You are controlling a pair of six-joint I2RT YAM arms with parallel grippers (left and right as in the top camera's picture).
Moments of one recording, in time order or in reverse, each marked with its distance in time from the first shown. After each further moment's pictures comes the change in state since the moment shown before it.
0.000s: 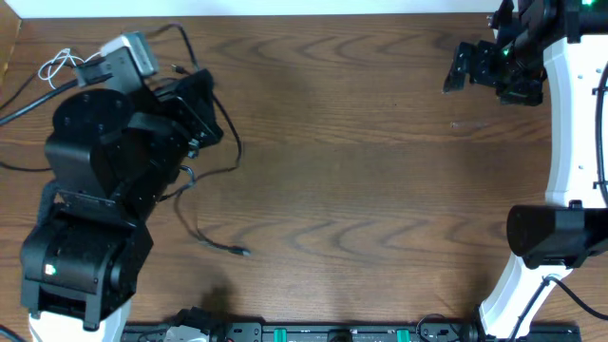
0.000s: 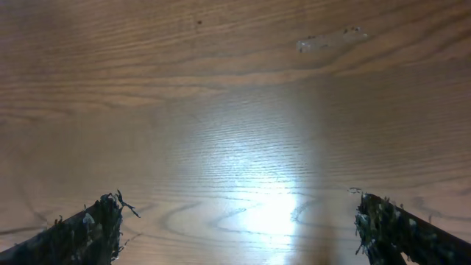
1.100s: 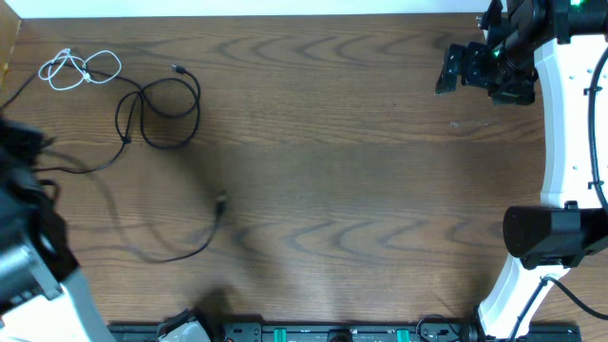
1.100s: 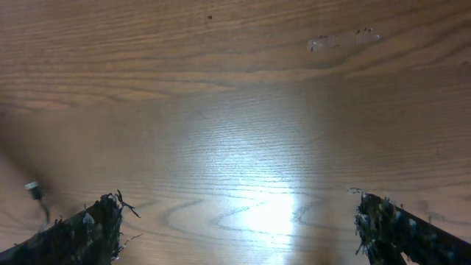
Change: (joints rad) left arm 0.791 0.042 0.000 -0.091 -0.325 -0.005; right arm 0.028 0.000 0.000 0.000 0.002 -0.005
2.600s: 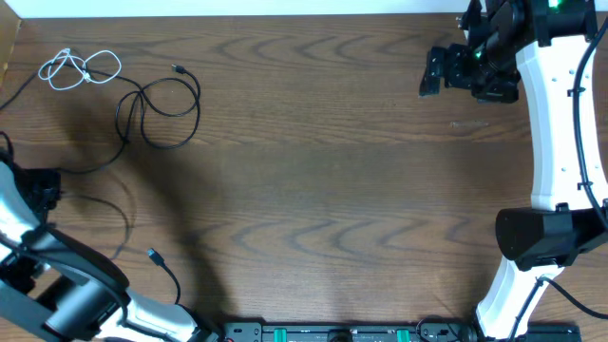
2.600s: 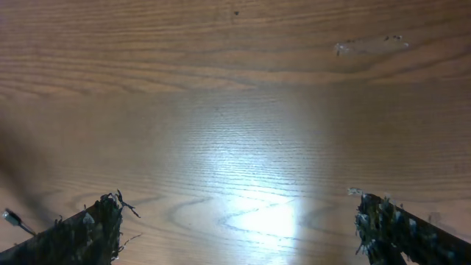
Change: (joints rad) left arm 0.250 0.703 -0.044 -0.292 0.174 -0.179; right arm 0.069 0.000 0.000 0.014 0.000 0.000
